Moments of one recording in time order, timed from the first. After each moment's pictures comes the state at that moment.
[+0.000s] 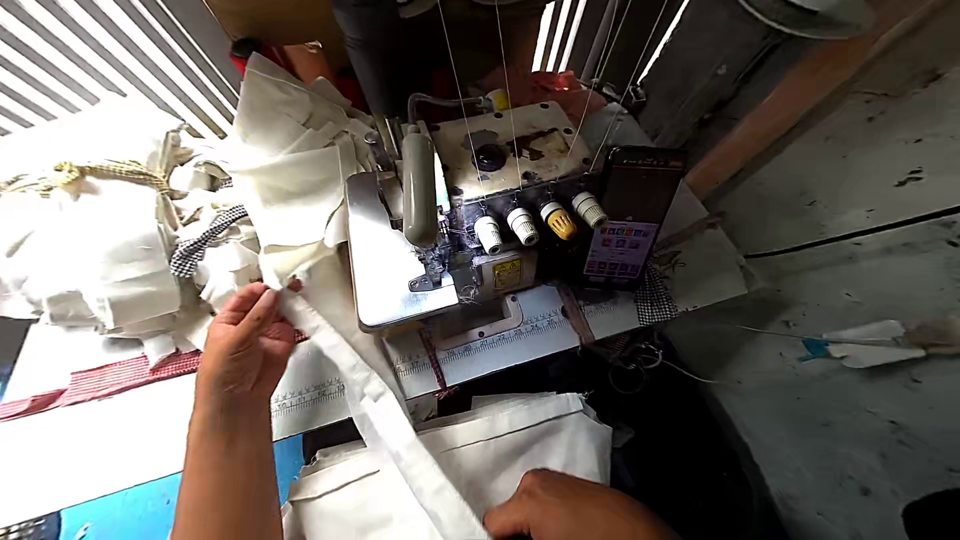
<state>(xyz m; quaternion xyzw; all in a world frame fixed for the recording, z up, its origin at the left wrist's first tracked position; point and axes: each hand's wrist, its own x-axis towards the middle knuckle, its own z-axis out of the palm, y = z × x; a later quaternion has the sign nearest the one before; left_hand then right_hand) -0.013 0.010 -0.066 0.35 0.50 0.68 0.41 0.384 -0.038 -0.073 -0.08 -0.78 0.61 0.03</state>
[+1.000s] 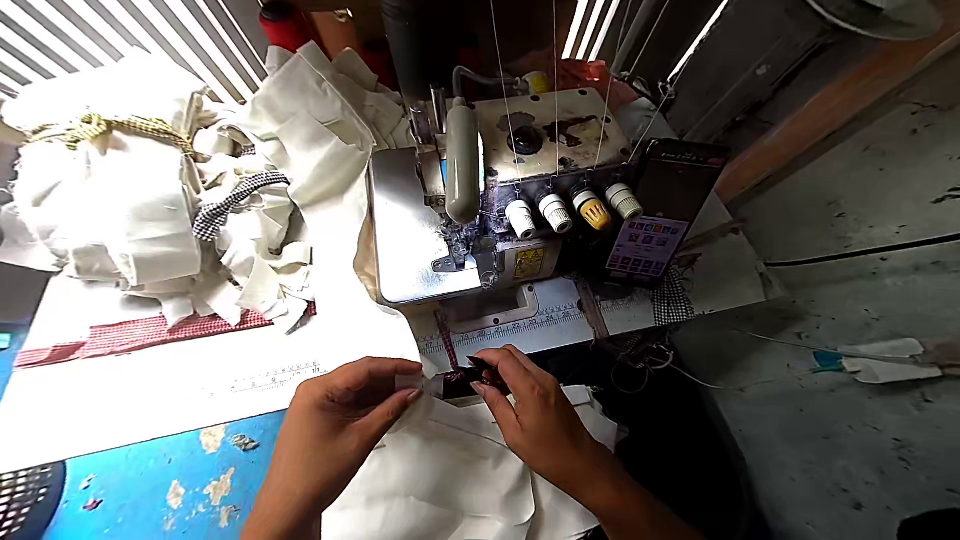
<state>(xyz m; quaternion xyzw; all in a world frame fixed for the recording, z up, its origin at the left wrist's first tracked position) 0.093 -0.073 -0.027 0.54 0.58 0.47 0.38 0.323 -0.006 -0.064 -0.38 -0.80 0.36 0.32</state>
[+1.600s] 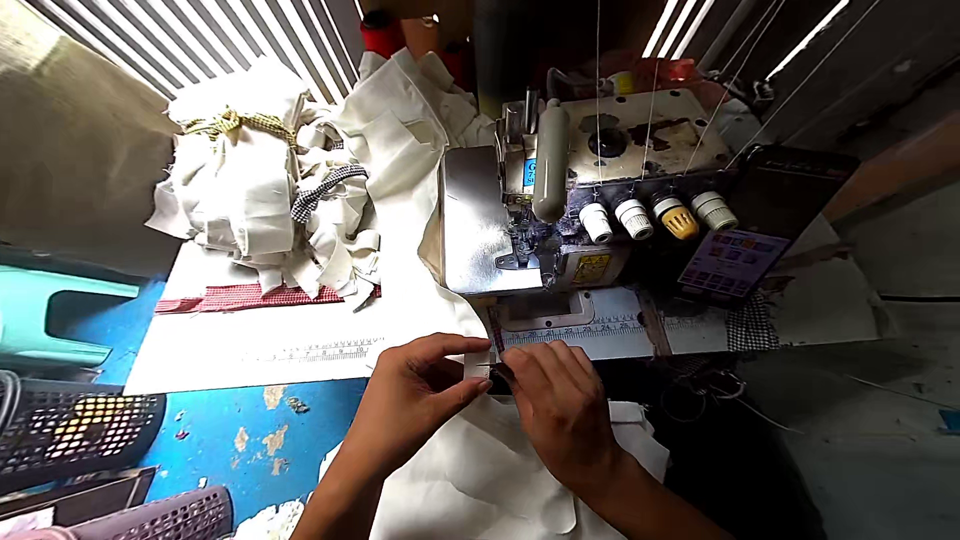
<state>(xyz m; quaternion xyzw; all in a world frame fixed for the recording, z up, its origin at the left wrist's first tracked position) 0.103 -0.064 -0.013 0.52 0.58 0.47 0.42 0.293 -0.005 -0.057 -0.35 -0.86 0.08 0.36</state>
